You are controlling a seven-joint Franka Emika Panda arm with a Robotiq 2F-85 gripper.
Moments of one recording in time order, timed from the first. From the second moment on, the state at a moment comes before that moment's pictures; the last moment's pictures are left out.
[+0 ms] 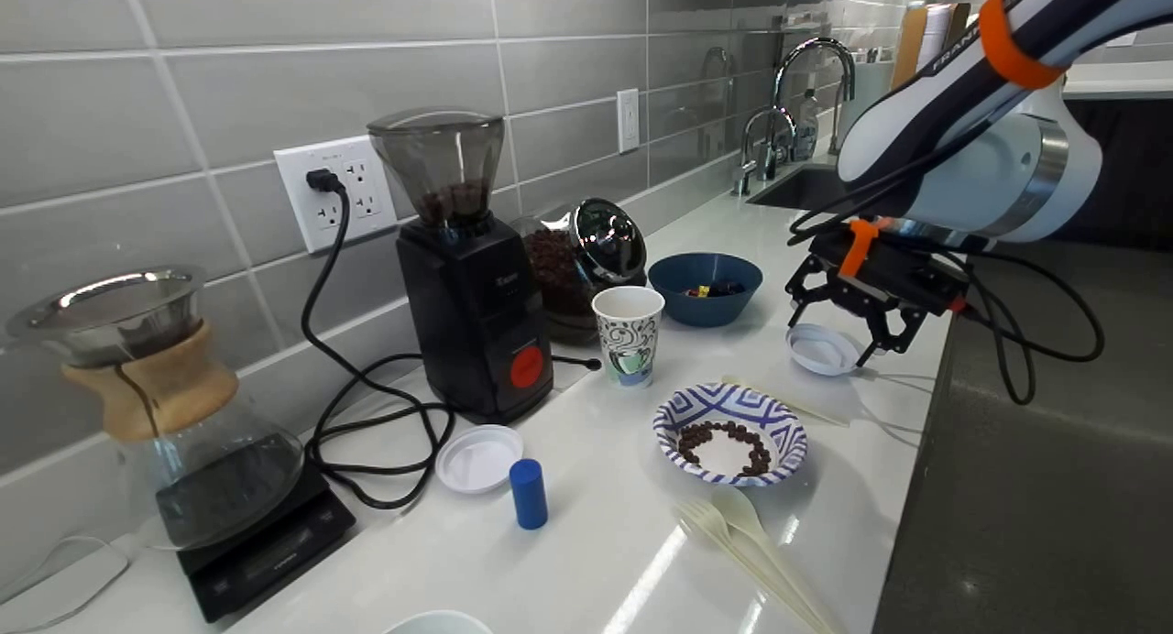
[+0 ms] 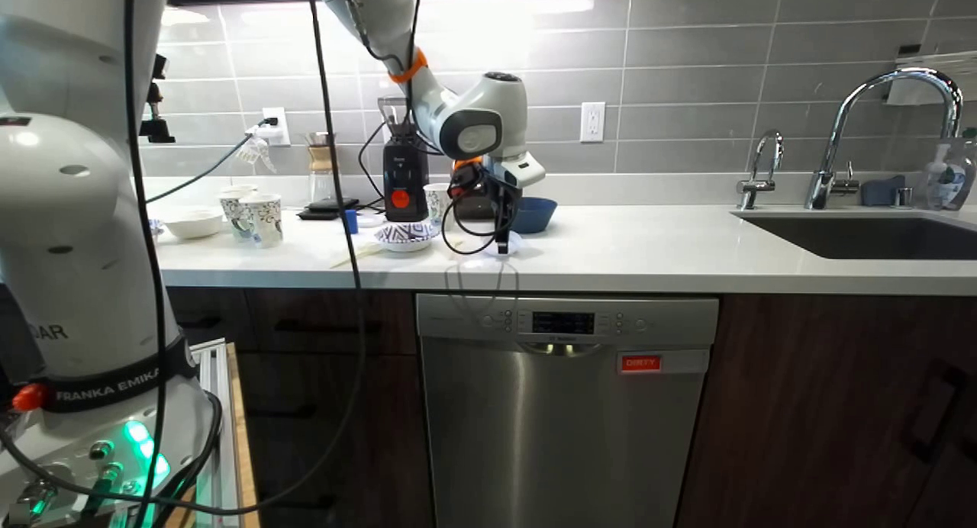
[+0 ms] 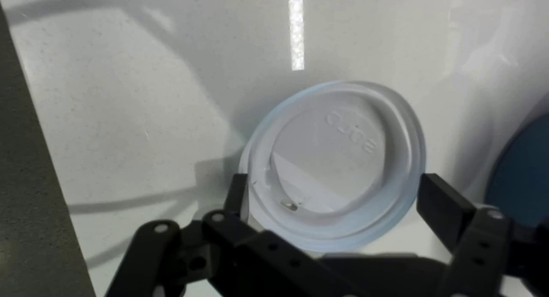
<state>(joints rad) 0.12 0.38 0.06 -2.05 0.35 2.65 0.59</state>
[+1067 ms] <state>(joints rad) 0.12 0.36 0.06 -2.01 0.35 2.58 0.58</state>
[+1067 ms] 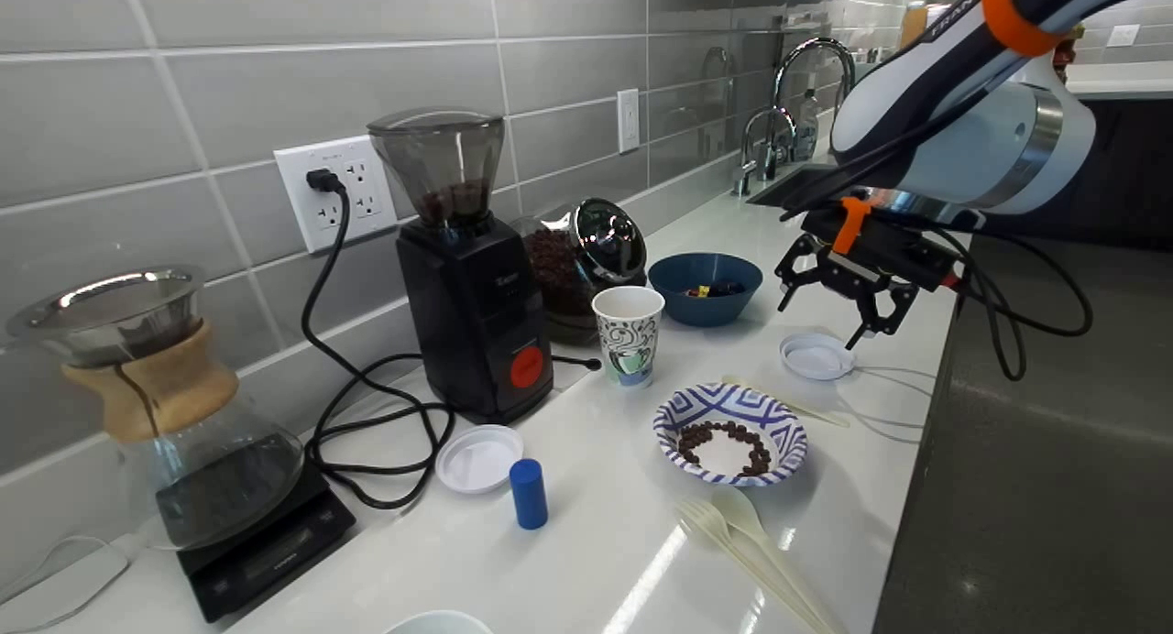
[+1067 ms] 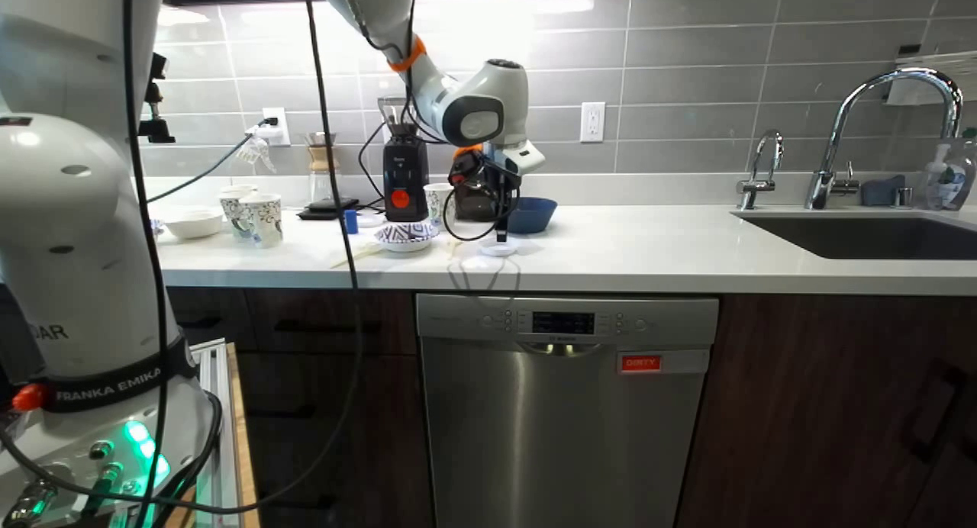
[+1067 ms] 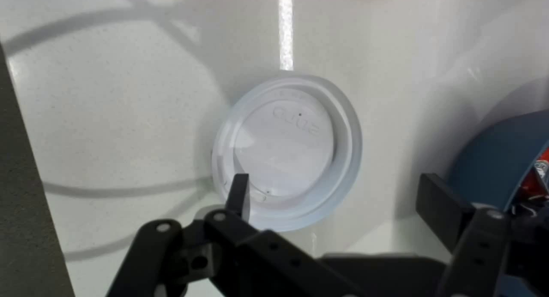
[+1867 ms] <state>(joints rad) 0.12 0.41 0.06 -1.99 0.35 2.57 0.56</state>
